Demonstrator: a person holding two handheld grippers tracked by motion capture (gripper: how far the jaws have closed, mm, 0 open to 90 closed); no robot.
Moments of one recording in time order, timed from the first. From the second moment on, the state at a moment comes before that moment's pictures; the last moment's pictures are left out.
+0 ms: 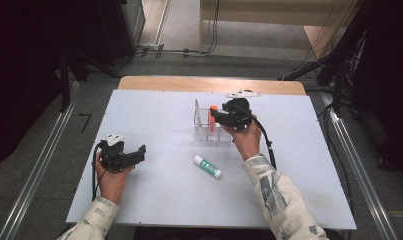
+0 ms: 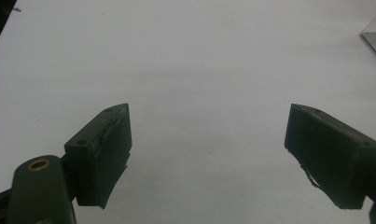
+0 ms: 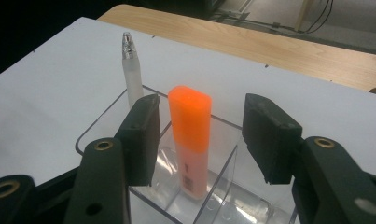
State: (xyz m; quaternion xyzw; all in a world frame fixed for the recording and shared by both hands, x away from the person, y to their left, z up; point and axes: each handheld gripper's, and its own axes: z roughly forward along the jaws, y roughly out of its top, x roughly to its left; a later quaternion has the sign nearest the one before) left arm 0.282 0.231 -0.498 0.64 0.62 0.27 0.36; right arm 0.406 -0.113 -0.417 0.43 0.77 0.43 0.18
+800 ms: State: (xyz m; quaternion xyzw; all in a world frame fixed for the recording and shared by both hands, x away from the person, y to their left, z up) left arm 0.283 0.230 -0.499 0.64 0.62 0.27 0.36; right arm 0.385 -0.133 -0.419 0.43 0.77 0.44 0.18
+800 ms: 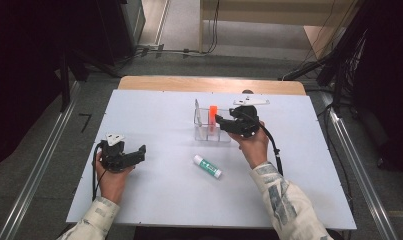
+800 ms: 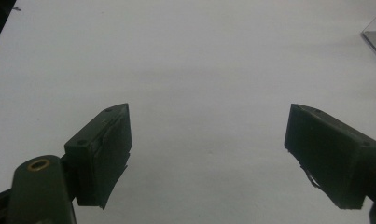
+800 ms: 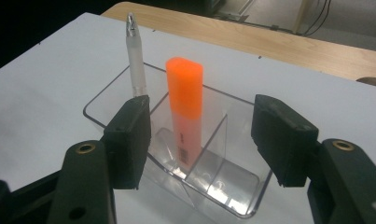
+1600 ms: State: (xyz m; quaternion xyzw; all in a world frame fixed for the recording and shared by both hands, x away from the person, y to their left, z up) left arm 0.283 0.230 -0.499 0.64 0.63 0.26 0.35; right arm 0.365 -0.159 -0.433 0.44 0.77 0.43 0.19
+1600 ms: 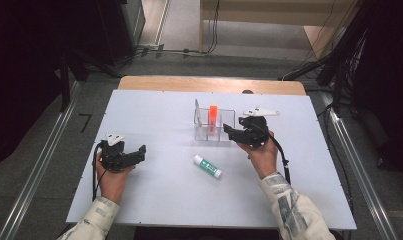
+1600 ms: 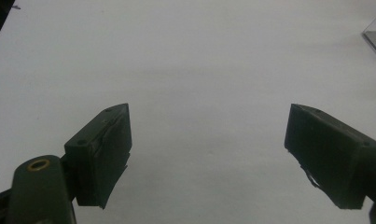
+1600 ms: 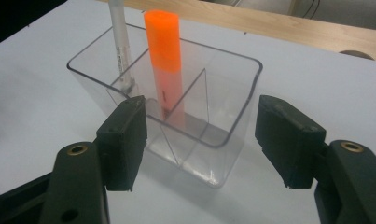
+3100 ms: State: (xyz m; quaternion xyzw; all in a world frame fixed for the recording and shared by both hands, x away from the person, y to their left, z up) left arm 0.283 0.229 -0.499 0.64 0.63 0.27 0.35; right arm 0.317 -0.256 -0.460 0.50 0.74 0.40 0.21
